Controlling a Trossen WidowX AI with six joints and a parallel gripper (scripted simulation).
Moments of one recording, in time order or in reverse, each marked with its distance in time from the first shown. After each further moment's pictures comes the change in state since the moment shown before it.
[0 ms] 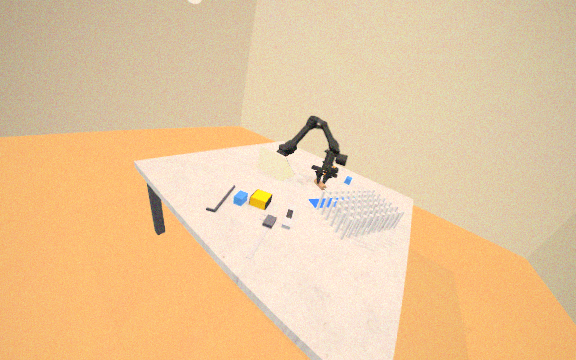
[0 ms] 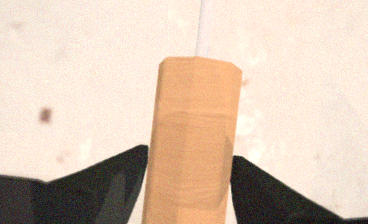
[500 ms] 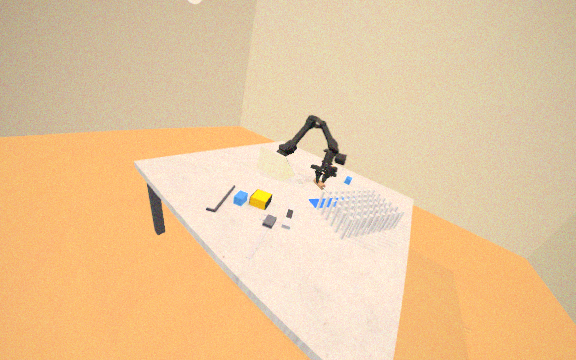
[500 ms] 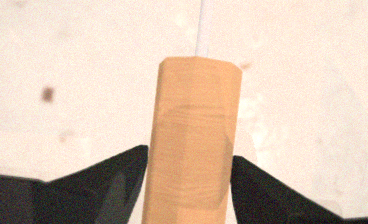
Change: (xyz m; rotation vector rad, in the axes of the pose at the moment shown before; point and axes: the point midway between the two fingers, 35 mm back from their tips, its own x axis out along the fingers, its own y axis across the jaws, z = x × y) arm -0.003 0.000 -0.009 0.000 0.000 0.000
